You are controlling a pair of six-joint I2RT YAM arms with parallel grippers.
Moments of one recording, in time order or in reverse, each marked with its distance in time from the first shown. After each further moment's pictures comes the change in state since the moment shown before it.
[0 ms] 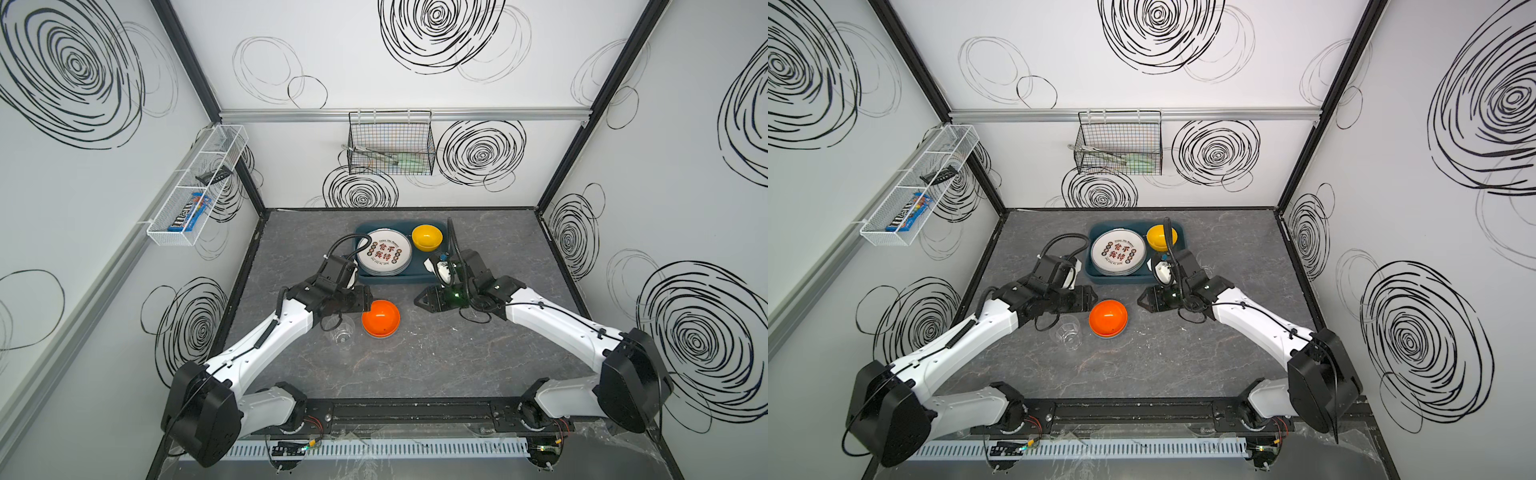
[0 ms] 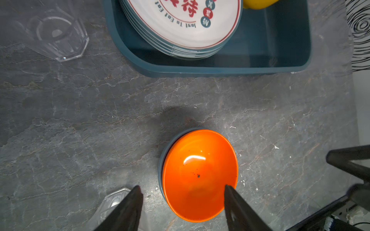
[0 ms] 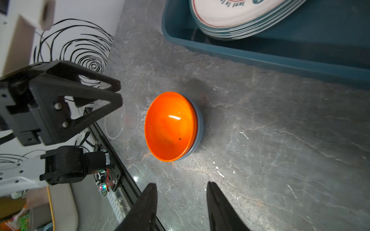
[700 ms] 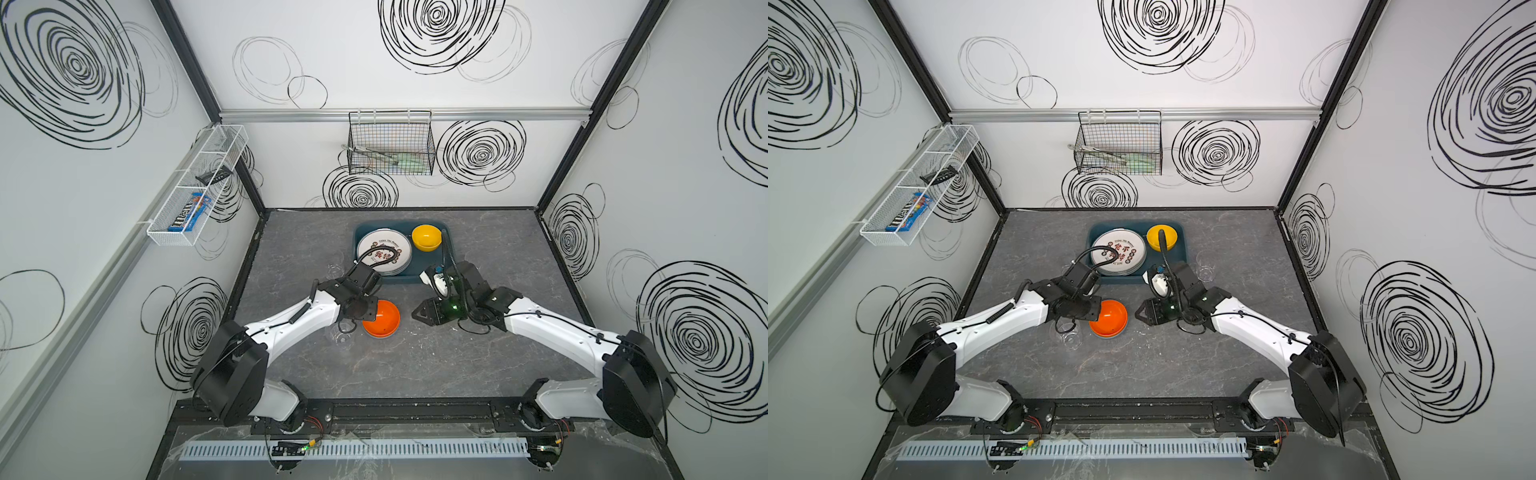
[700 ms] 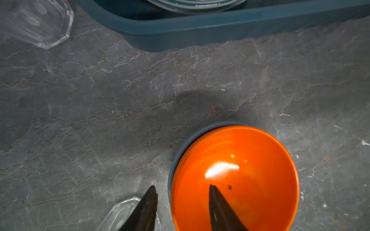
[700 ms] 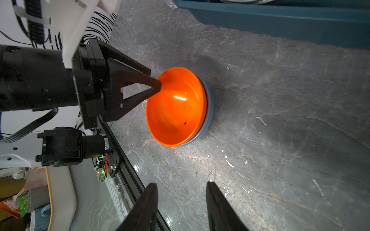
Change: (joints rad) left arm -0.118 0.204 0.018 -0.003 -0.191 0.025; right arm 0.043 -0.018 -0.088 0.051 0.002 -0.002
